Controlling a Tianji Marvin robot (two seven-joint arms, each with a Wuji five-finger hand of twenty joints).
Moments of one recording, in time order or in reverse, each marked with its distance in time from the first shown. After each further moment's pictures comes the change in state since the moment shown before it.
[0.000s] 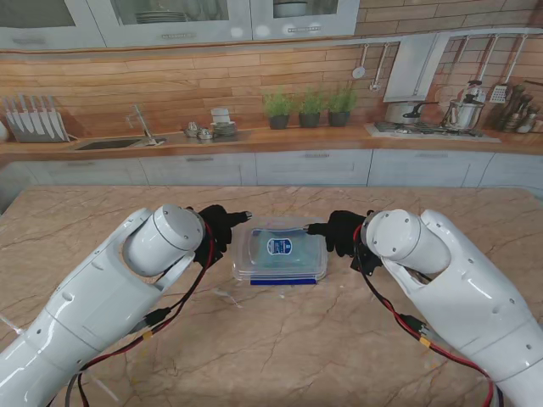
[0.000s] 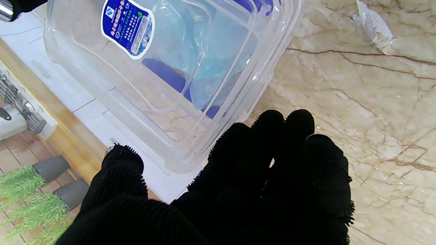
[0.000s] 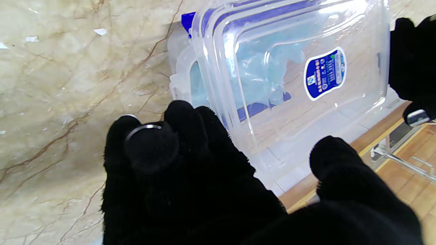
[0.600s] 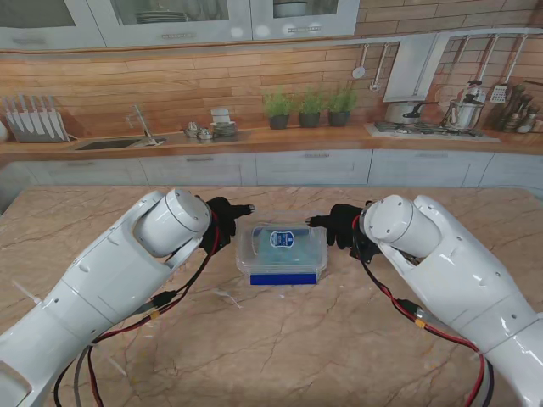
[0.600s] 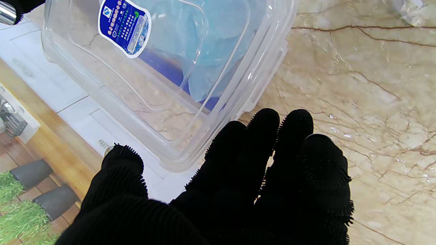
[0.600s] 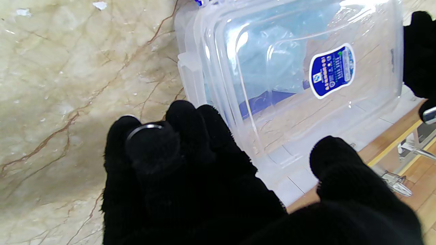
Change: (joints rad) left arm -0.138 -0.037 0.083 0.168 -0.043 -0.014 -0.016; right arm 0.132 -0.022 -0.083 0.169 0.060 0.000 -0.008; left_hand 0.000 0.000 0.000 0.000 0.000 -0.045 0.000 0.026 0.000 -0.038 0.000 0.011 0.000 -0.003 0.000 0.000 0.000 -0.006 0.000 0.000; right_hand 0.000 0.000 0.000 0.000 0.000 -0.035 0.000 0.000 0.000 -0.014 0.008 0.000 0.001 -0.012 0.000 0.000 0.000 0.000 0.003 0.000
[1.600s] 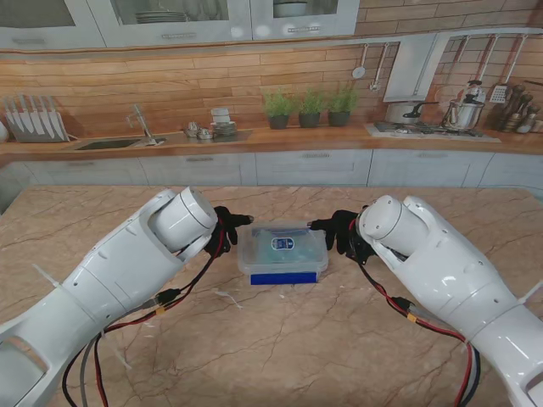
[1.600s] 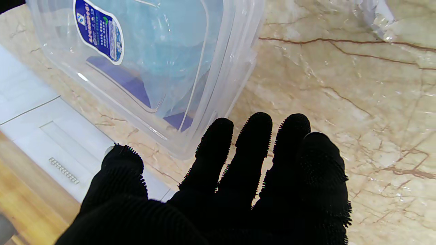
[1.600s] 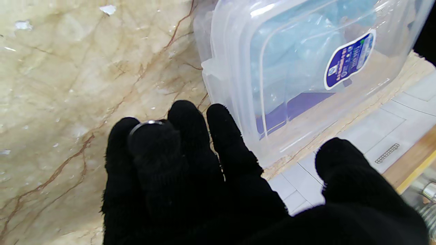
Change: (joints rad) left arm -0.089 -0.045 0.096 0.168 -0.038 0.045 -0.021; right arm 0.078 -0.041 -0.085 0.170 0.075 0.036 -0.047; left_hand 0.000 0.000 0.000 0.000 -0.020 -0.120 0.001 0.001 -0.071 -0.033 0.001 0.010 -0.056 -0.006 -0.016 0.000 -0.062 -0.016 -0.050 0.000; right_hand -0.040 0.000 -0.001 0.000 -0.033 -0.101 -0.008 0.014 -0.014 -0.012 -0.001 -0.001 -0.019 -0.009 -0.019 0.000 -0.029 -0.002 0.002 -0.002
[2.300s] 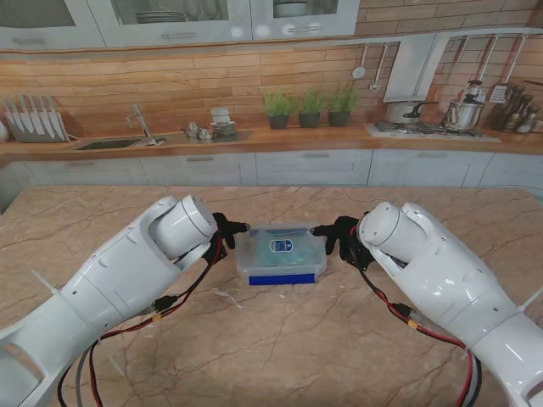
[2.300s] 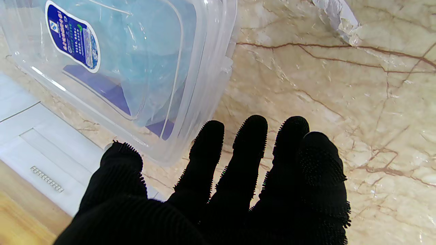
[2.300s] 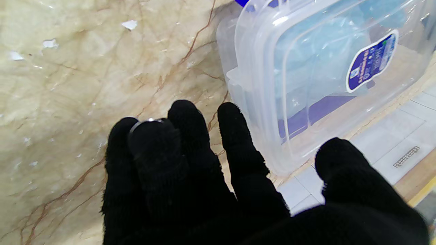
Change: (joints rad) left arm 0.029 0.015 0.004 -0.031 0.059 0.028 -0.012; right arm -0.036 0.001 0.014 -0.025 -0.036 0.045 -0.006; left_hand 0.000 -0.023 0.000 0.000 -0.053 -0.078 -0.048 -0.027 -0.045 -0.029 -0.010 0.000 -0.030 -0.002 -0.024 0.000 -0.032 -0.008 -0.026 0.000; right_hand 0.000 0.000 0.001 0.000 -0.023 -0.099 -0.005 -0.024 -0.007 0.000 -0.011 -0.011 -0.009 -0.001 -0.018 0.000 -0.011 0.000 -0.004 0.000
